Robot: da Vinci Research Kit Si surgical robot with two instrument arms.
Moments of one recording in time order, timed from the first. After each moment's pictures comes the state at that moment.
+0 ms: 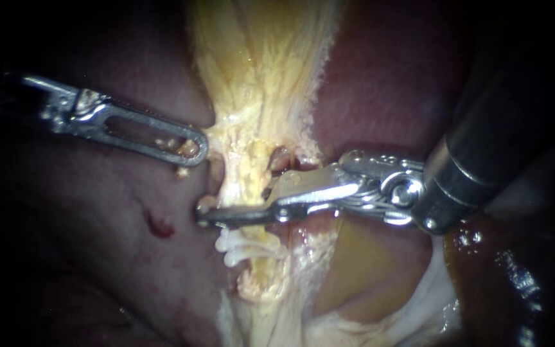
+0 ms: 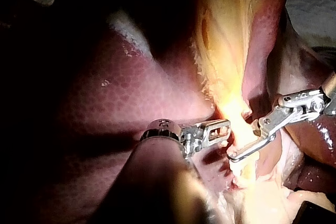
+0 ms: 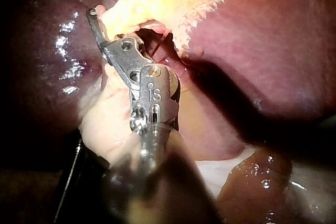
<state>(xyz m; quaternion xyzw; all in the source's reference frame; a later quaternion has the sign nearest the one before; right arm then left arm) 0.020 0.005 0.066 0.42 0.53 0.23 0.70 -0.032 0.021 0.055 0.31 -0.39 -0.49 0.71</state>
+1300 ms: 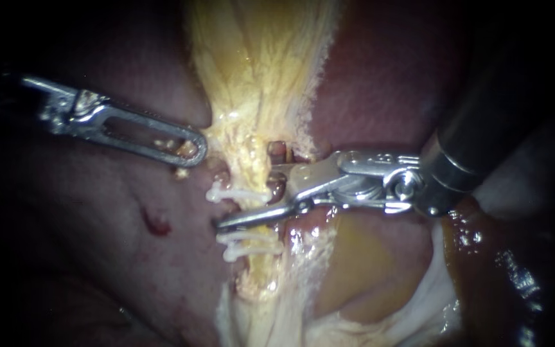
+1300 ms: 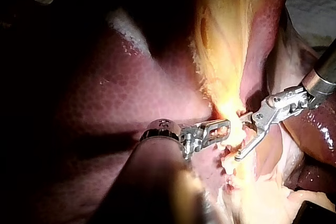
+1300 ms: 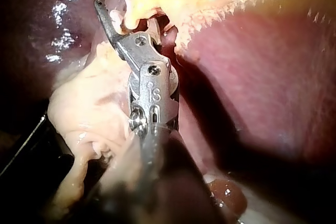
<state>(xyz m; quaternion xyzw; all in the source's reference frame) 0.019 0.005 0.070 0.30 0.58 0.18 0.73 -0.032 0.021 0.055 0.31 -0.39 -0.49 0.71</state>
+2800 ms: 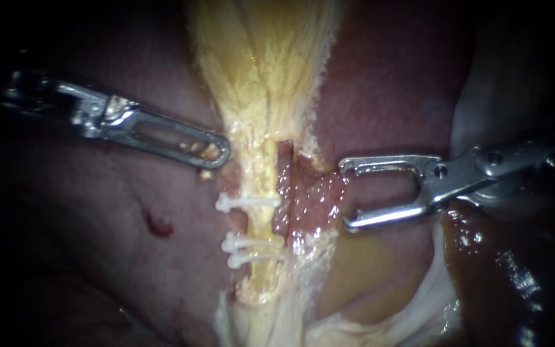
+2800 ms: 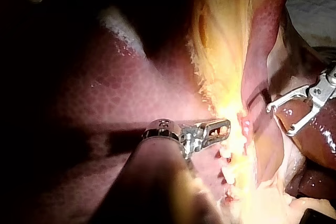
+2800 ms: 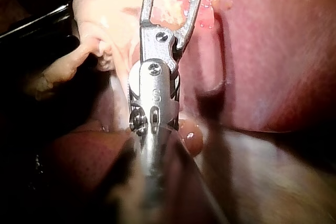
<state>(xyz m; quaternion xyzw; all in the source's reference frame) 0.004 0.006 0.064 0.23 0.60 0.12 0.76 -0.037 0.021 0.061 0.31 -0.38 -0.49 0.72</state>
